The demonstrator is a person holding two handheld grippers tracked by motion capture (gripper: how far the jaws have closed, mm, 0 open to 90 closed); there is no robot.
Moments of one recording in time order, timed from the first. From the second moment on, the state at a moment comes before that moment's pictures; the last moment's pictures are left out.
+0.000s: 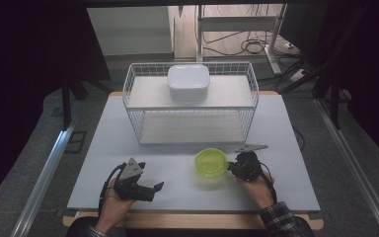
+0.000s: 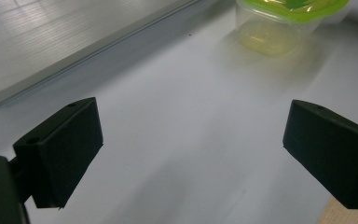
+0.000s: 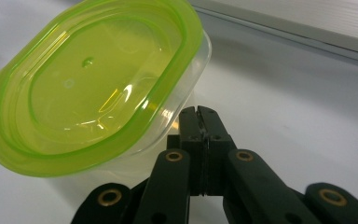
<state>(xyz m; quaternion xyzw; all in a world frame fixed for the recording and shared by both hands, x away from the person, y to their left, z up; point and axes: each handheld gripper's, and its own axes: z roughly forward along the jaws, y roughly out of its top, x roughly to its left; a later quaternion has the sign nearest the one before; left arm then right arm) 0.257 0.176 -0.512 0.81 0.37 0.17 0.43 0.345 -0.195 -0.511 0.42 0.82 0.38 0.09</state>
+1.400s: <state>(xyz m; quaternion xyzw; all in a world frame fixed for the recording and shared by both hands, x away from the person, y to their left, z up) 0.251 0.179 -0.509 0.82 0.37 0.17 0.41 0.335 -0.180 -0.483 0.34 0.85 0.38 0.15</state>
